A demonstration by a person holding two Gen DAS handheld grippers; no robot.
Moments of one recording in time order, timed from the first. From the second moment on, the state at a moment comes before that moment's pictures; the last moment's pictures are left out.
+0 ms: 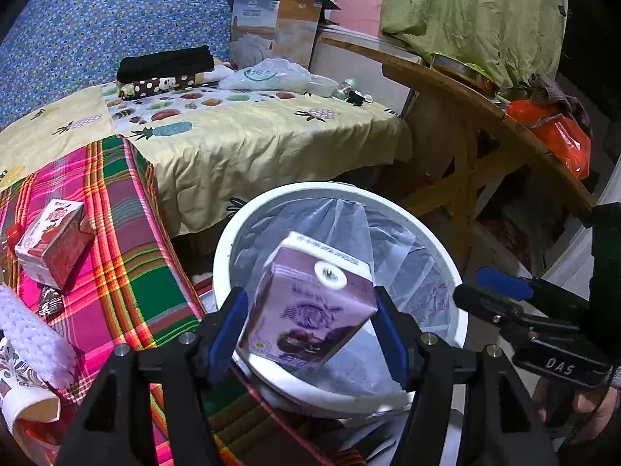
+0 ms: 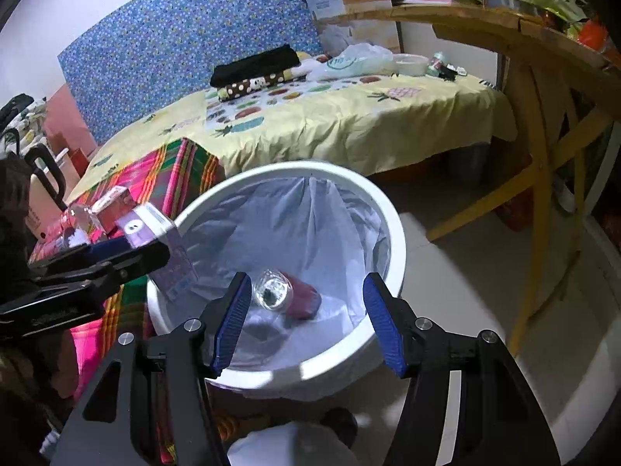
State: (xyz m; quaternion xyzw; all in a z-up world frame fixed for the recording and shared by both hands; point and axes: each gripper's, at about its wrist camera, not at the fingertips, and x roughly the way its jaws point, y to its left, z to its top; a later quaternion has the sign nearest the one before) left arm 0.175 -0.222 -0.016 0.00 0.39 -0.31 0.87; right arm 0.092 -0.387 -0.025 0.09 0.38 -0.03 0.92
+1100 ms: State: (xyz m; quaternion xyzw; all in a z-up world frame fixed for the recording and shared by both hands) left arm 0.104 -0.112 -0.005 -0.04 0.36 -0.21 0.91; right arm 0.076 -0.312 -0.009 0.07 0.35 0.09 0.93
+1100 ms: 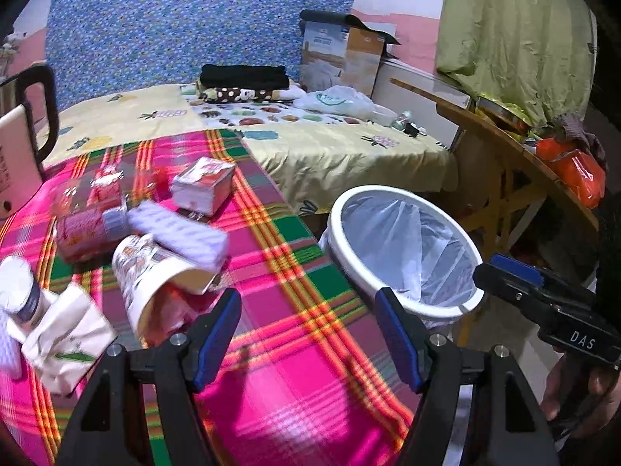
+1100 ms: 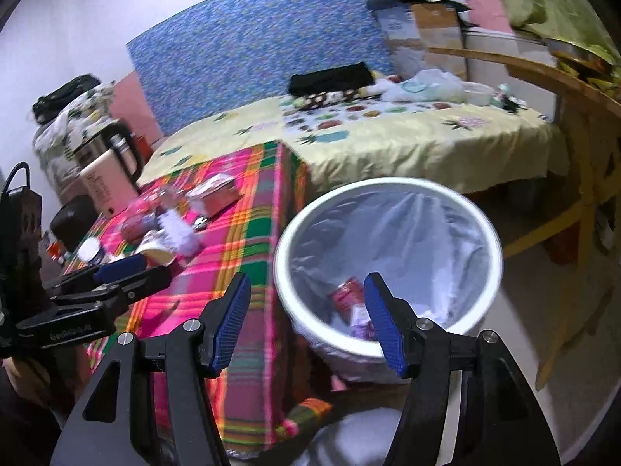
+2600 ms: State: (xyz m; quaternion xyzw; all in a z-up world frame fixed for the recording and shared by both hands) left arm 0.088 0.051 -0.032 -0.09 0.36 0.00 0.93; right arm 0.109 -0.177 -0.030 0.00 0.40 0.26 0.88
